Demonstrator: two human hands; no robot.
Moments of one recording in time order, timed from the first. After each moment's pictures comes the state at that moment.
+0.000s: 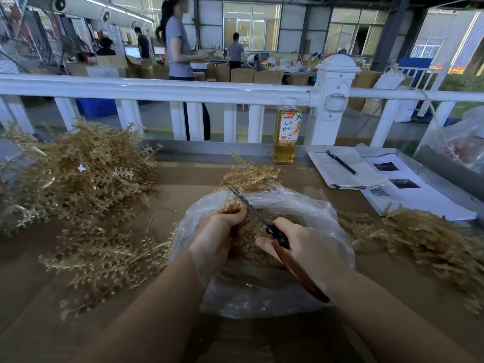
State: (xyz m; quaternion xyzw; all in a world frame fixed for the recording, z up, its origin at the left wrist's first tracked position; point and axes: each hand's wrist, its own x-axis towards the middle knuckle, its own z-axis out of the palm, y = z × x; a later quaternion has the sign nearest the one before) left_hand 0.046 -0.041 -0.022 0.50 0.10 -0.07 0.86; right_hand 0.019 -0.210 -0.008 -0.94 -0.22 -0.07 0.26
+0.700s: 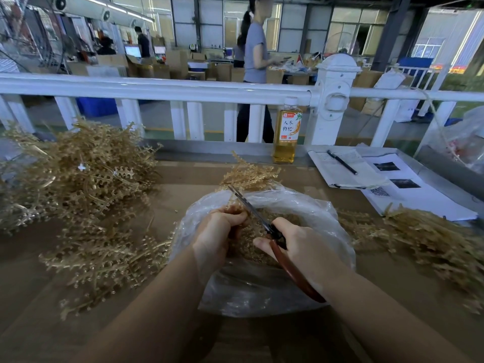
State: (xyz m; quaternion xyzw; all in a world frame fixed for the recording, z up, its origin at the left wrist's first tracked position) left_hand 0.051 -0.037 -0.026 0.55 0.14 -0.06 0.82; right_hand 0.022 -0.206 -0.013 -0.94 -0.21 -0.07 0.25
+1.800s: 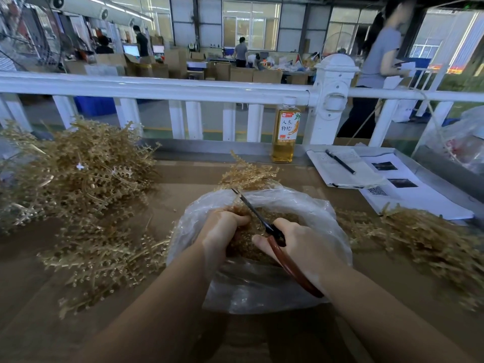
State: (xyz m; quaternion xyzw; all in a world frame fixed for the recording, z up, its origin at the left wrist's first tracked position) left_hand 0.057 -0.043 -0.024 0.65 0.19 -0.06 0.73; right_hand 0.024 -0.206 -0.012 -0.95 -0.18 -0.03 0.26
